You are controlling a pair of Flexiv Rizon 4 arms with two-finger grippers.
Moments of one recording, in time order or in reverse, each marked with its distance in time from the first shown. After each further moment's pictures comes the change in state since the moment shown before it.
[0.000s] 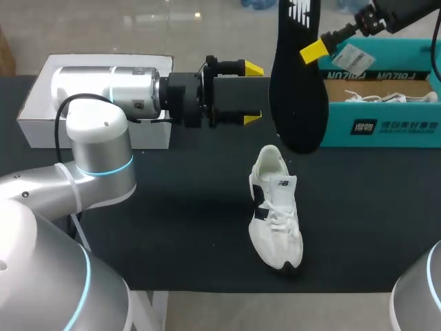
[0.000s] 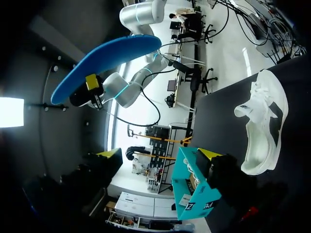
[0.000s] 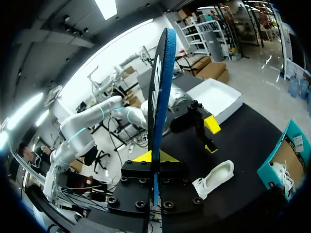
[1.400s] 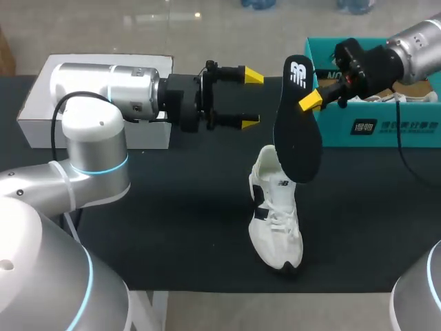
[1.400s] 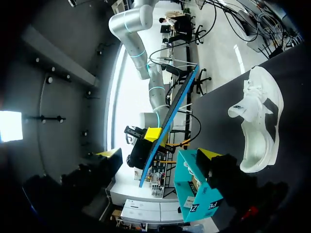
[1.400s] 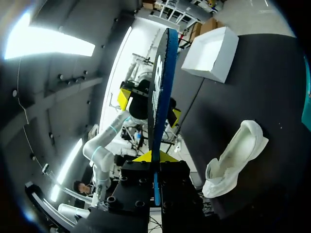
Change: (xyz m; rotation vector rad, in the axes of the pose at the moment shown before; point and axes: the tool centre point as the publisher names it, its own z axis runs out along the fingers) left arm 0.006 -0.014 -0.002 0.046 0.029 0.088; right arm -0.146 -0.073 0.059 0.022 0.425 0.490
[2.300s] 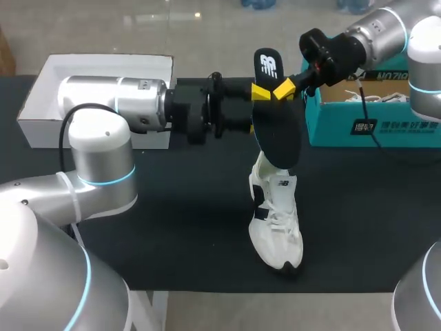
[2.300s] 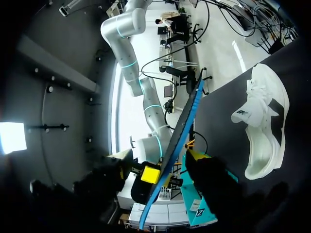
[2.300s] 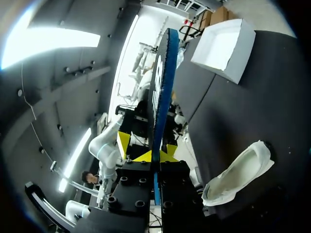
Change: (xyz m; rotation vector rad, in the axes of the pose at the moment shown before) left arm 0.006 -0.019 0.016 0.017 -0.031 0.061; right arm -0.008 0.043 0.024 0.121 0.090 -0.016
